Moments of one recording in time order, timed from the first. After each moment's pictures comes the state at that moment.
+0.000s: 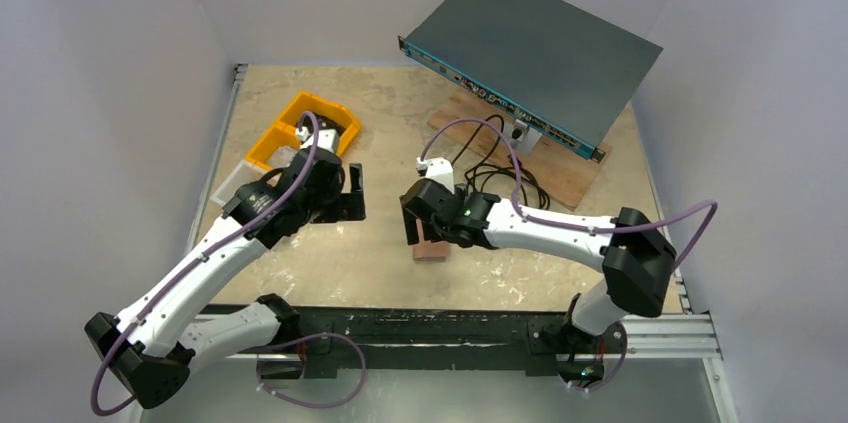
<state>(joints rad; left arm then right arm) -0.65 1.00 1.07 -0.96 -0.30 -0.59 1.07 1.55 1.10 -0.54 0.44 0.73</state>
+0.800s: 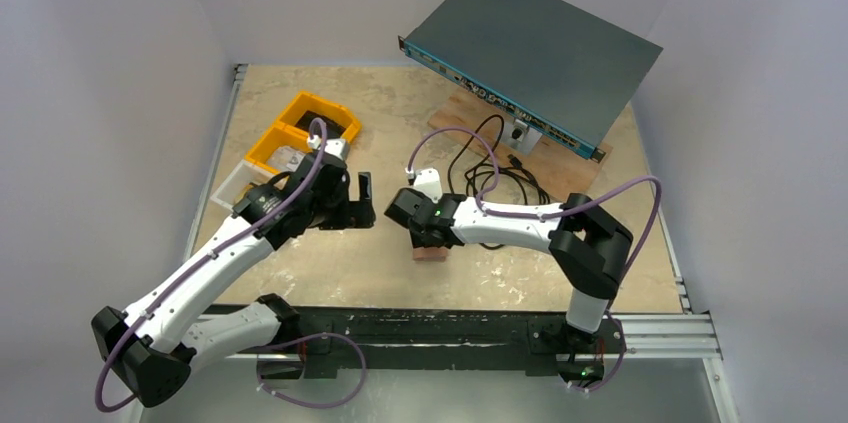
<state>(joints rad) -0.64 1.00 1.00 -0.91 -0.17 -0.60 1.09 1.77 1.19 -0.60 0.50 0.79</state>
